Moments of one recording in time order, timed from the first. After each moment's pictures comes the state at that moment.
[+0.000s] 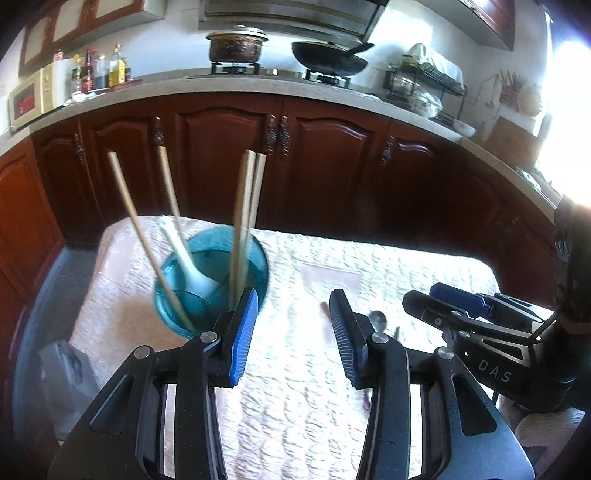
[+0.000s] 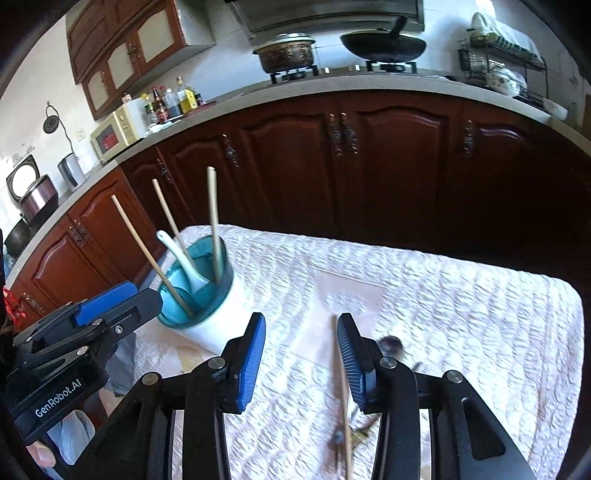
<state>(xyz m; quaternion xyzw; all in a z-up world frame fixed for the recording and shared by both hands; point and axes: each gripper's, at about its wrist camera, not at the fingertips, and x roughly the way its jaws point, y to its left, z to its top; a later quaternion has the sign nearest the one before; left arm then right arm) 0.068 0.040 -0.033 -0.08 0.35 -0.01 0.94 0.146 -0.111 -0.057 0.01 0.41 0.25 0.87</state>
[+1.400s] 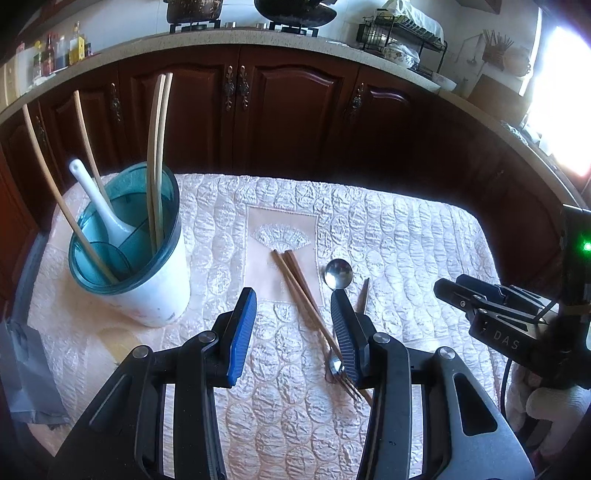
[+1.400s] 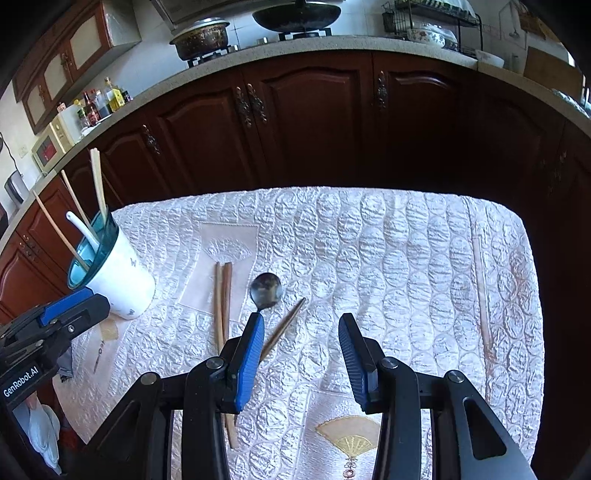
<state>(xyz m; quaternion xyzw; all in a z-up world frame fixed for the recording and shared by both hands) 0.089 -0.015 -0.084 -0.07 0.42 -0.06 0.90 0.144 -0.217 -0.112 0.03 0.47 0.14 0.87</state>
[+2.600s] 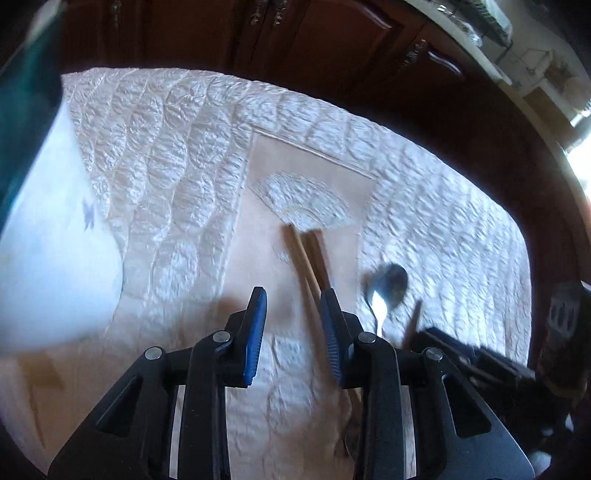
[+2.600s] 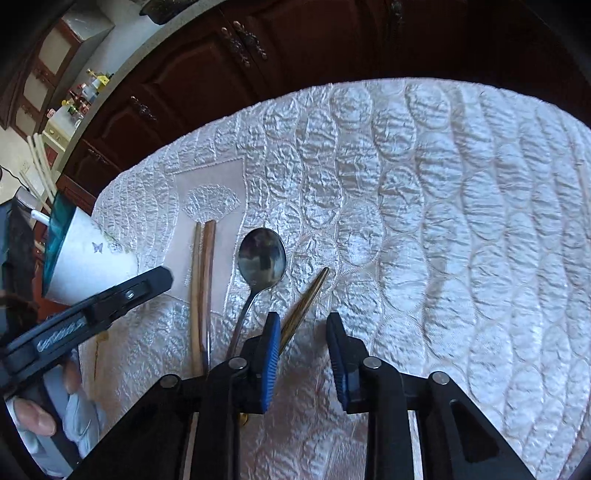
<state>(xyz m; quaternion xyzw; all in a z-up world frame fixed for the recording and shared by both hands) 0.195 -0.005 -0.187 -0.16 0.52 -0.04 0.84 0.204 -0.201 -0.221 0.10 0.57 0.20 0.79</state>
